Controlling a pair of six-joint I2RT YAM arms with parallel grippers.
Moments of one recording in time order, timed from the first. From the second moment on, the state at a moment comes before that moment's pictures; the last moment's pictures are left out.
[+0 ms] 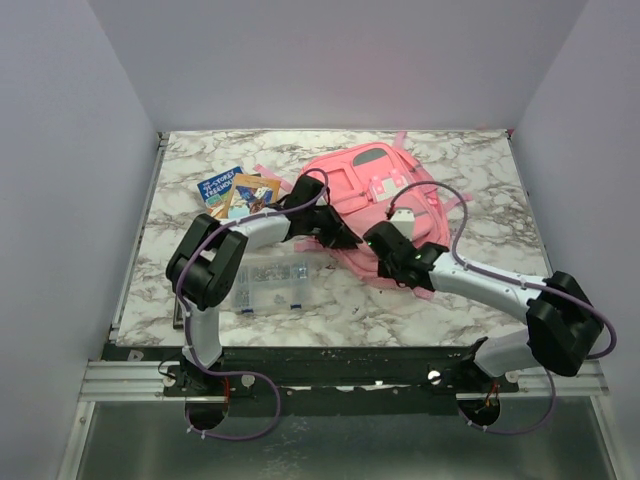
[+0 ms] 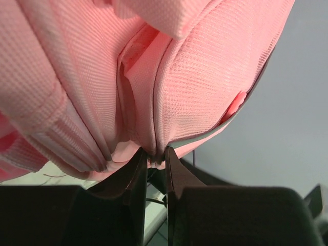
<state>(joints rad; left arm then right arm) -0.56 1.93 1.19 -0.06 0.58 -1.25 0.85 1.42 0.85 -0.44 0.53 0.65</state>
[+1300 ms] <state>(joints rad) -0.64 1.81 1.05 0.05 0.63 -1.35 0.65 1.31 0.89 -0.53 0.42 0.37</state>
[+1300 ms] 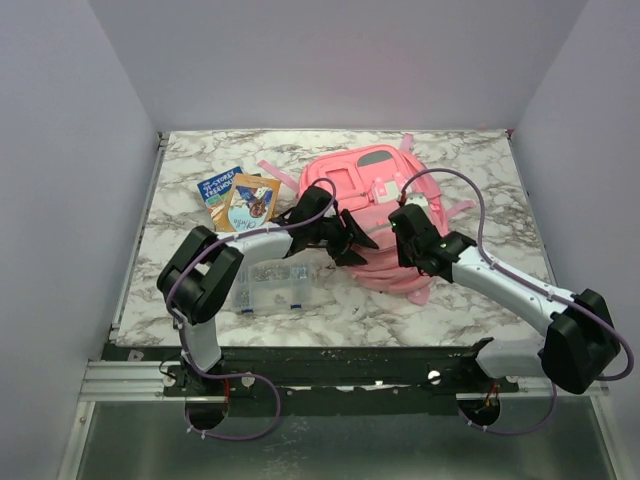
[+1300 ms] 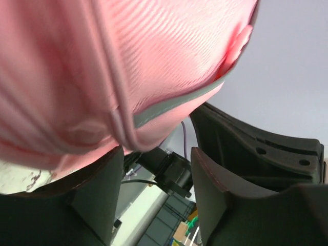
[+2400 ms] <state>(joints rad) -0.42 2.02 1.54 -0.66 0.66 -0.46 0.49 1.54 0.97 -0.36 0.52 0.25</state>
